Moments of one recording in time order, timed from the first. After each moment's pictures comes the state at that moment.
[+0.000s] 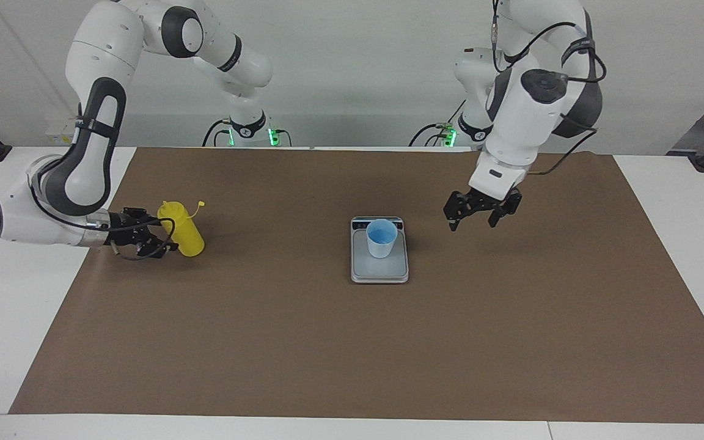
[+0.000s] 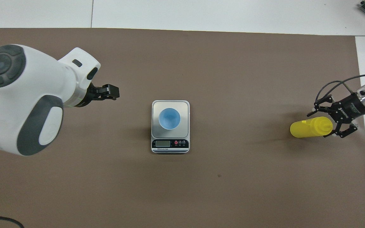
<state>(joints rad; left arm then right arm) -0.23 0.06 -0.08 -1.79 -0.04 1.95 -0.35 -0.37 0.53 0.00 -1.56 0.38 1.45 0.54</state>
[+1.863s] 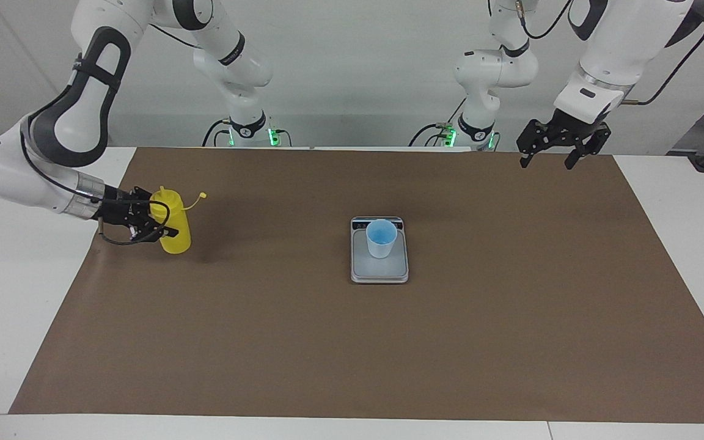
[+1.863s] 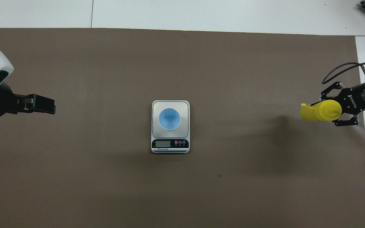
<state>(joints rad) -0.09 -0.07 -0.08 -1.64 -0.04 1.59 -0.10 -0.31 0.32 0.01 -1.62 0.46 1.57 0.85</state>
